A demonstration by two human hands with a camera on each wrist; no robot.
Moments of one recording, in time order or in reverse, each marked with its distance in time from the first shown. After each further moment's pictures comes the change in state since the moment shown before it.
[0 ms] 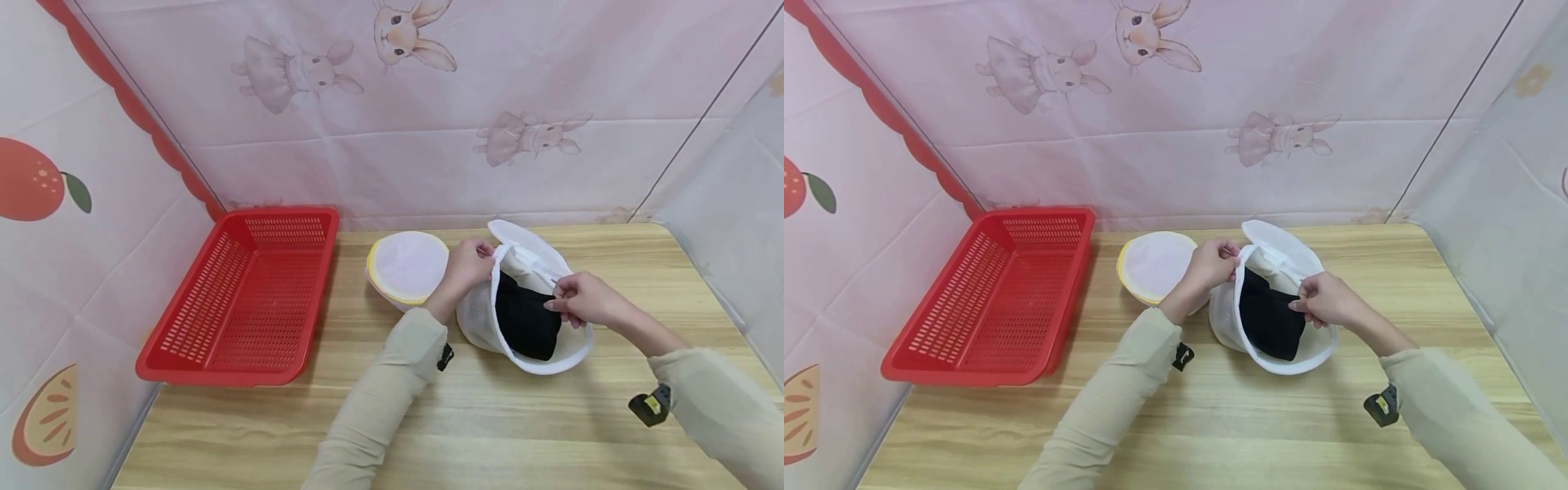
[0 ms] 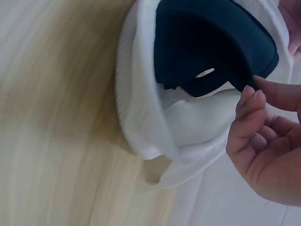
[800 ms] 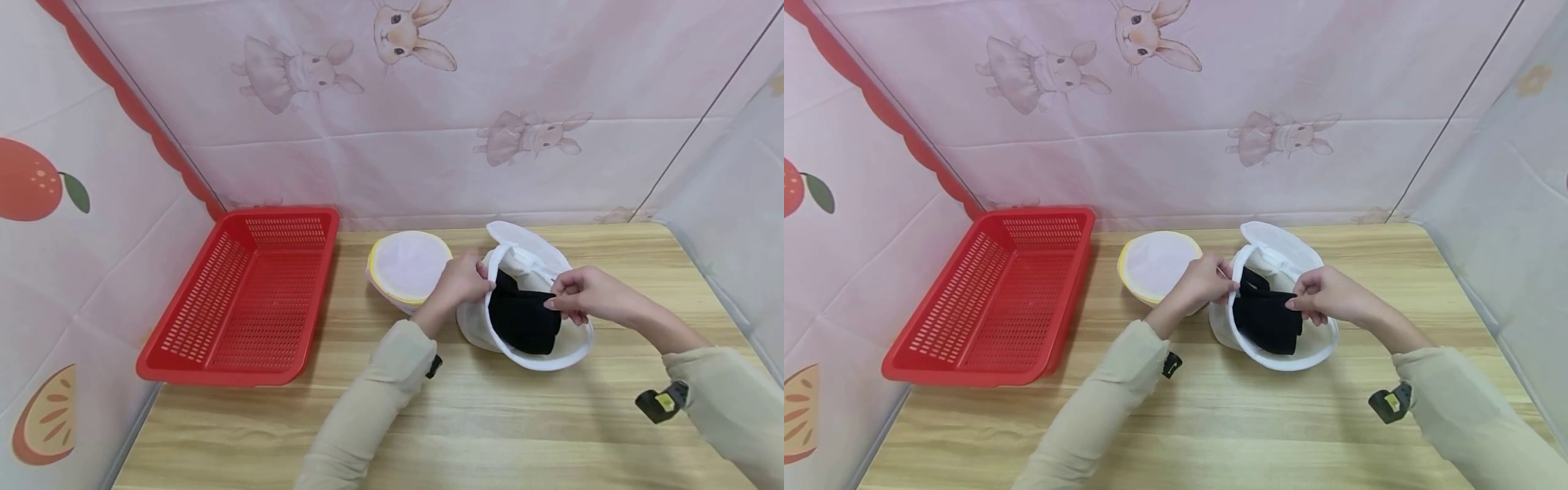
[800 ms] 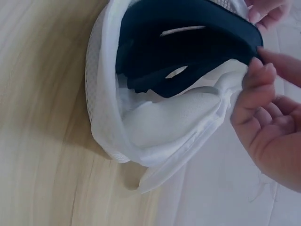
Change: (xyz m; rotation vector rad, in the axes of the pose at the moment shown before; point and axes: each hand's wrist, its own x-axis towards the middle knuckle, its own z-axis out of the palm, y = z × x) left_hand -0.019 -0.004 -0.012 0.310 -0.160 0.009; right_hand -0.008 -0.014 -0.011 0.114 -0.080 -0.045
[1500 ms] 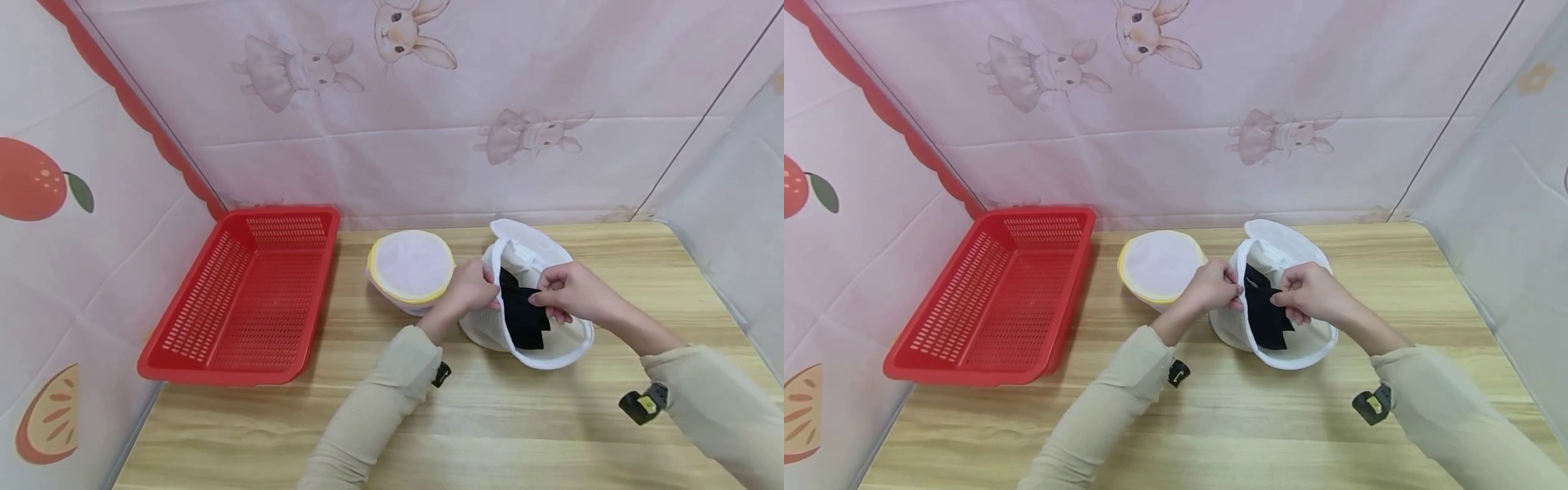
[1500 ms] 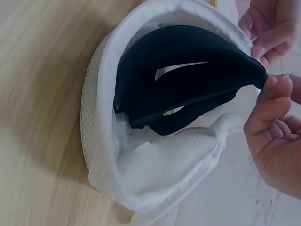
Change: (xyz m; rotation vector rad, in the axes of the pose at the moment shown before) left_hand -0.008 0.003 0.013 -0.269 -0.041 -0.049; right_hand 0.010 -0.015 0.023 0.028 0.128 -0.036
